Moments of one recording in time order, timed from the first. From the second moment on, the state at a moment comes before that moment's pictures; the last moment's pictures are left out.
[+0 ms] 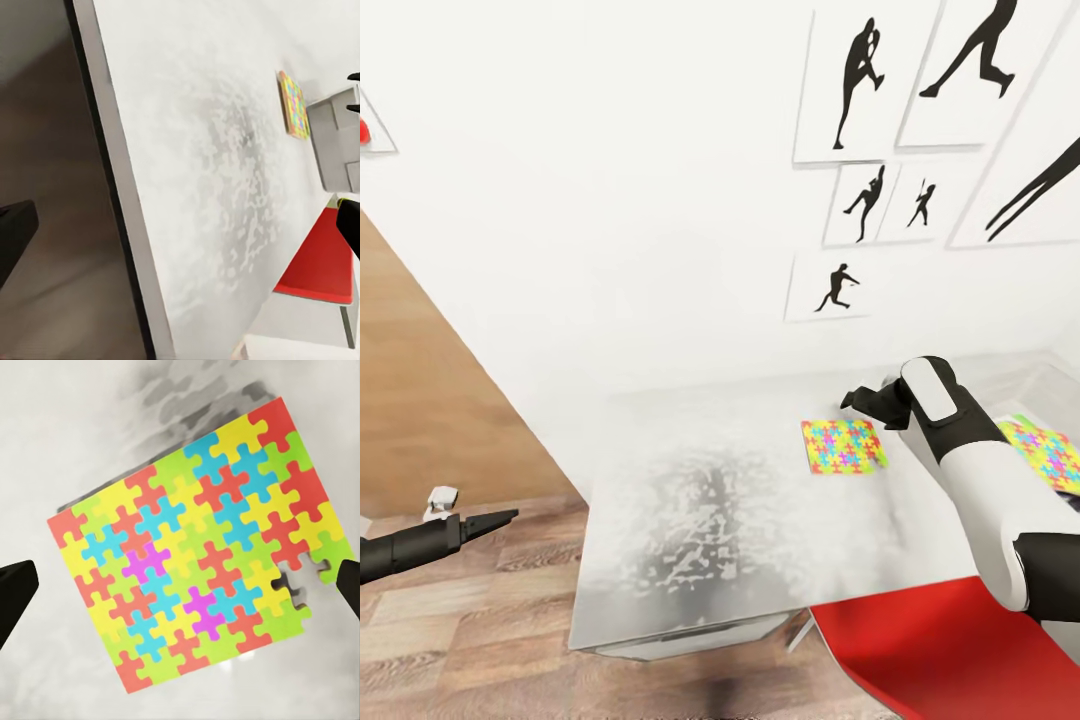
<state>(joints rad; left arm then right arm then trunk) -0.65 0.46 0.59 -0.69 -0.24 0.65 -1.56 -1.18 -0.18 0.05 -0.71 -0.91 0.98 -0.59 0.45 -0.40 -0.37</state>
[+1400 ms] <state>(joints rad) -0.65 0.46 0.59 -0.69 -0.24 0.65 -1.56 -1.23 -0.20 0.05 -0.75 -0.91 0.99 -0.61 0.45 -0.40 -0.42</state>
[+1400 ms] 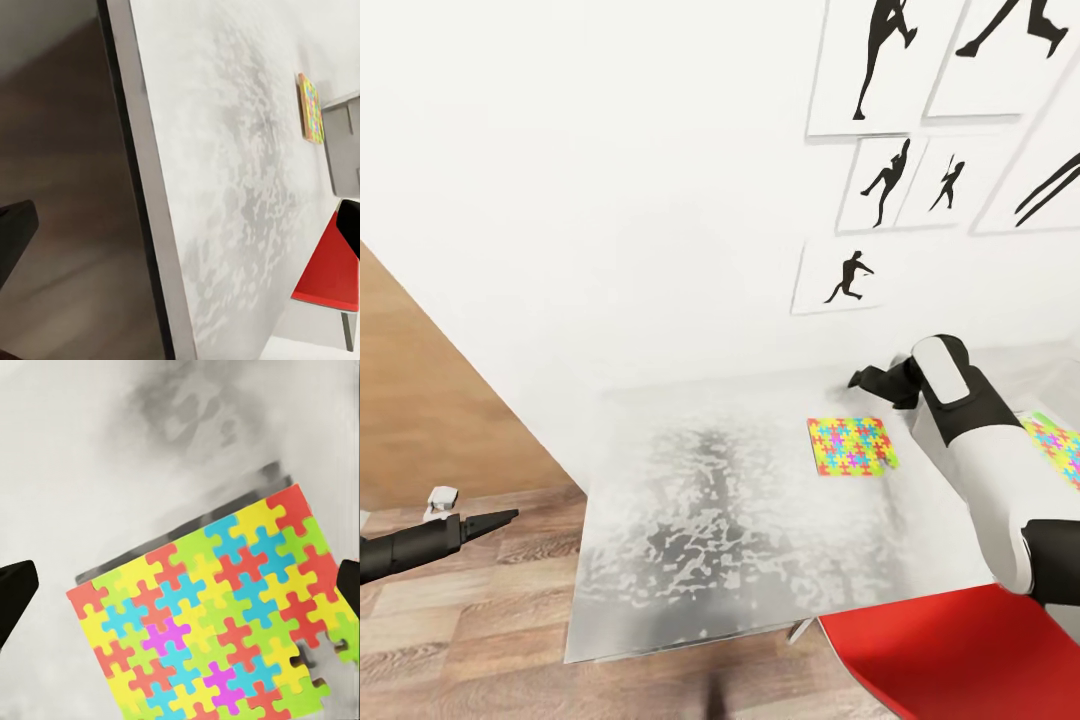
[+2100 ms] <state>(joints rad) -0.65 0.46 0.59 -0.69 -0.24 0.65 -1.56 -1.26 -0.21 0.05 -0.74 -0.91 0.99 -0.62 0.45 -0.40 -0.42</state>
